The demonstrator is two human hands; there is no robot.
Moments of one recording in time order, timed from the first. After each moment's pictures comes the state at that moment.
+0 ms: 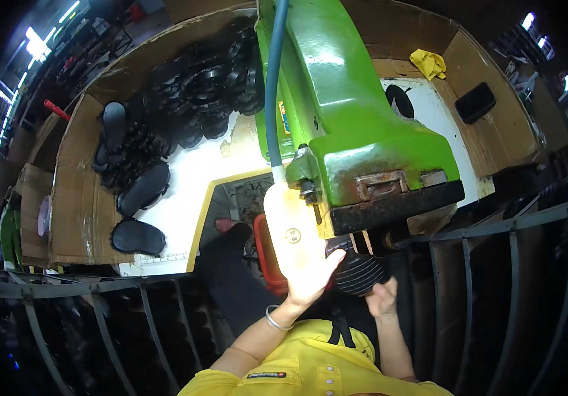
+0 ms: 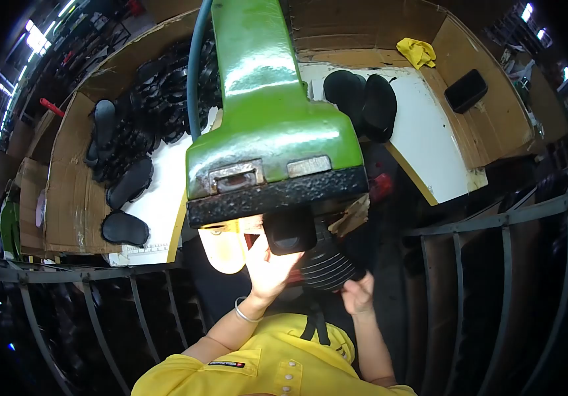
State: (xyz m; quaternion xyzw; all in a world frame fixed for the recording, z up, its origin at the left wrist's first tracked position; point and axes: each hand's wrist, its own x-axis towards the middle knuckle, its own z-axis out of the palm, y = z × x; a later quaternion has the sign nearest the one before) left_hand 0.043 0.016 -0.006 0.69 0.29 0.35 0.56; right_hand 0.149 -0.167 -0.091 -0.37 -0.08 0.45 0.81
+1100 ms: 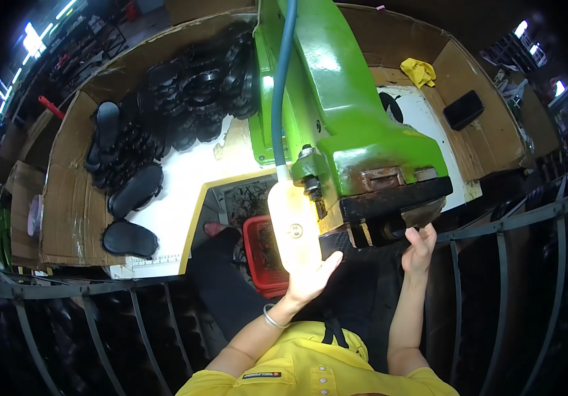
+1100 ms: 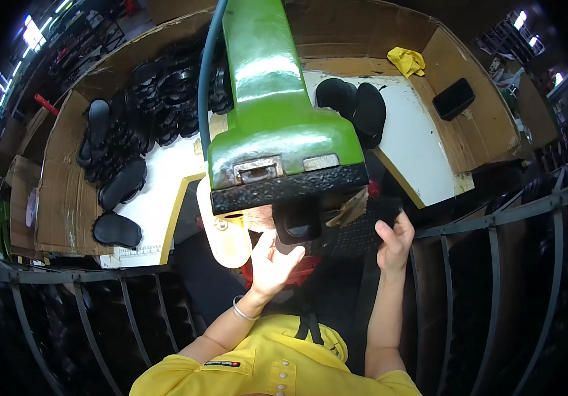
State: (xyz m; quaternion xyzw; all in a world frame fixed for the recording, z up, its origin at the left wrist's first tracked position) left_hand 0.050 0.017 -0.019 0.70 0.25 0.34 0.57; right_hand 0.238 -0.103 0.023 -0.53 -0.22 0.22 0.79
